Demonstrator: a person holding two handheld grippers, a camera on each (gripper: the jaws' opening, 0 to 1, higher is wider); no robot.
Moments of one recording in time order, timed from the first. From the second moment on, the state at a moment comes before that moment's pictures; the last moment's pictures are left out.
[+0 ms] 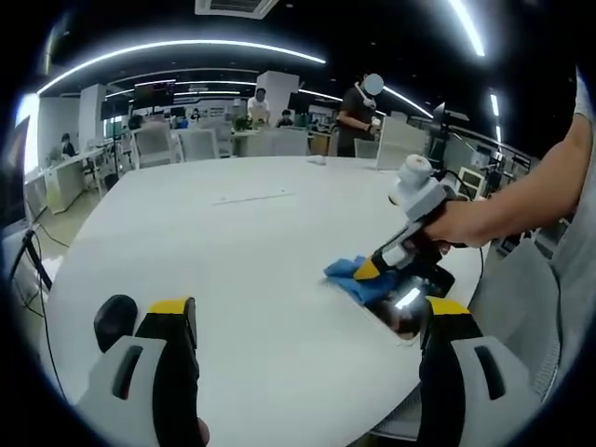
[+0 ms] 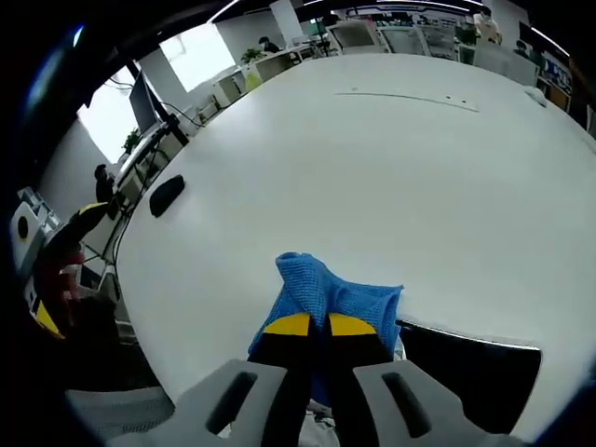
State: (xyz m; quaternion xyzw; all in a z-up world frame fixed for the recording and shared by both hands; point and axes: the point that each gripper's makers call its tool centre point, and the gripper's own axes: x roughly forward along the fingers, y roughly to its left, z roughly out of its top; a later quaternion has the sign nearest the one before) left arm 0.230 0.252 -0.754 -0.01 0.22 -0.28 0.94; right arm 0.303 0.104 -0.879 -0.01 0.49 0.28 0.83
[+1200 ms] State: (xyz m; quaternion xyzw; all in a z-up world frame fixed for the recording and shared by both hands) left arm 0.224 0.241 -0.750 0.00 0.21 -0.30 0.93; right arm 0.257 0.100 -0.879 -0.03 0.49 0.32 0.81
